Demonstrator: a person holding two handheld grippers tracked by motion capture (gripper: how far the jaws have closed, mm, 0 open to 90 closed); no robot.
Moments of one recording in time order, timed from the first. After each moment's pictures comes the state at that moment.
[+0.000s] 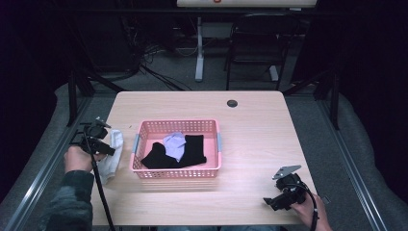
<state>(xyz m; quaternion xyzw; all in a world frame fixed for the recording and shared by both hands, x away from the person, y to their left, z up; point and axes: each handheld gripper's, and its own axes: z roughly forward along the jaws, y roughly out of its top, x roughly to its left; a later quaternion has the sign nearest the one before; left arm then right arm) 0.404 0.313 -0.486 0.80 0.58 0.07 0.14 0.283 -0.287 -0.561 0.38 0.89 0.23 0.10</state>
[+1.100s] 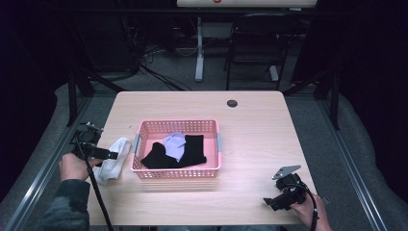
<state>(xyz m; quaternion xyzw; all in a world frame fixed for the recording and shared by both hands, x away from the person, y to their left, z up) 0.375 0.322 -0.473 0.78 0.59 0.11 0.18 0.283 -0.286 -0.561 0.38 0.89 0.23 0.10</state>
